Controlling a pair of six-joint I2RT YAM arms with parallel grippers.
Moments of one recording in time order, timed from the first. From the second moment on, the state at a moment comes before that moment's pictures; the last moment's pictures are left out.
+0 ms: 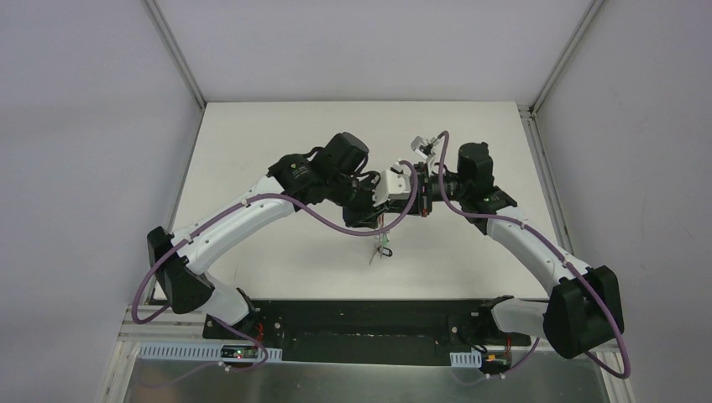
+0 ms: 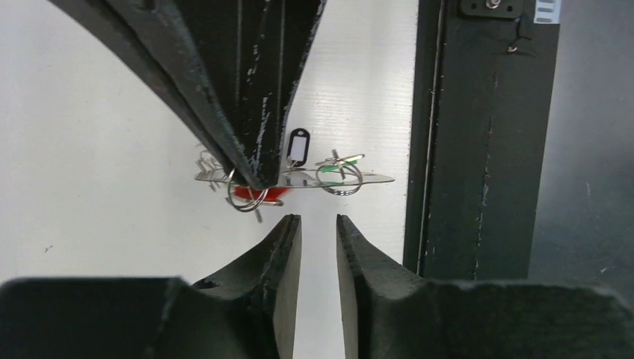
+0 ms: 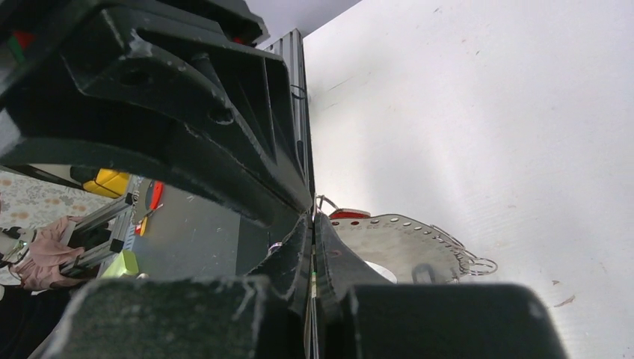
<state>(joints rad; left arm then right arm) -0.89 1.48 1.53 -0.89 0.43 0.43 0.41 1.24 0.85 0.08 -1.18 0.27</state>
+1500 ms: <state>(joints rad) -0.69 1.43 1.38 -0.42 0.71 -0.02 0.38 1.19 0.82 0.10 -1.26 0.25</state>
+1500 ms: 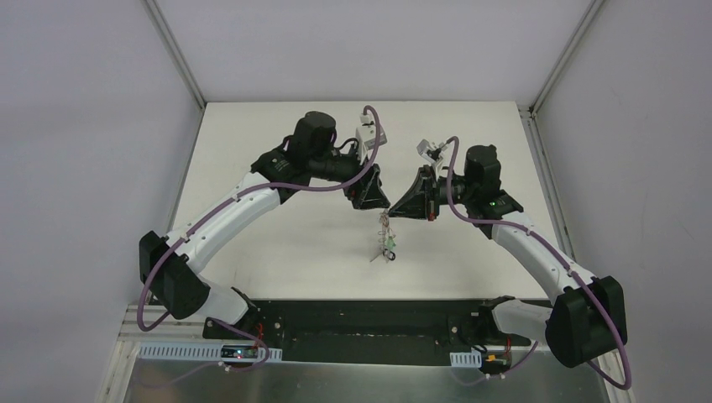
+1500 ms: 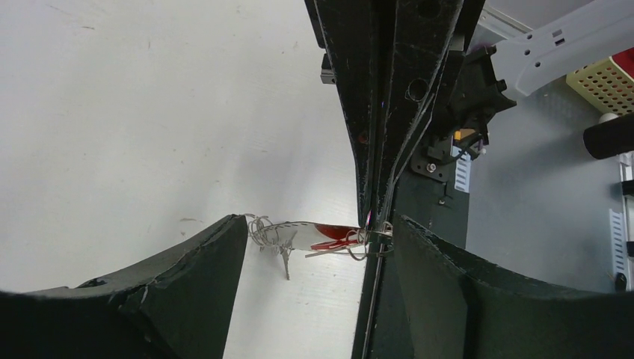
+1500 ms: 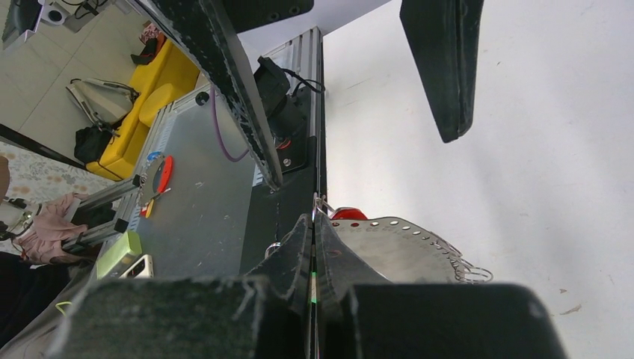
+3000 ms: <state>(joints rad) -0.69 1.42 1.27 -0.32 0.86 -0.09 0.36 1.19 0.82 0.13 -1.26 0.27</state>
